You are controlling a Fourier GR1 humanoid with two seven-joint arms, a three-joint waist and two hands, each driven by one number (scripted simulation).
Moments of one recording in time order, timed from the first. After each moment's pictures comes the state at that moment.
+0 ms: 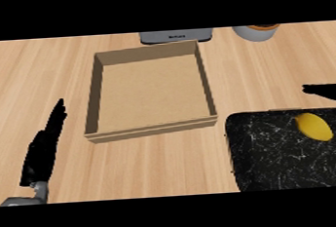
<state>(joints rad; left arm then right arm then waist) -0.02 0.37 -0.16 -1.50 0.00 0.25 0.07 -0.37 -0.92 0.28 -1.06 0.52 0.44 -0.60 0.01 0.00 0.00</state>
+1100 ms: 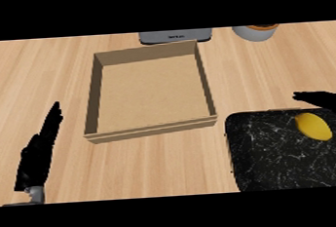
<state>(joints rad) 0.02 0.29 -0.05 -1.54 -0.08 0.15 0.07 -0.34 -0.76 0.13 -0.98 0.80 0.43 -0.63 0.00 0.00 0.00</state>
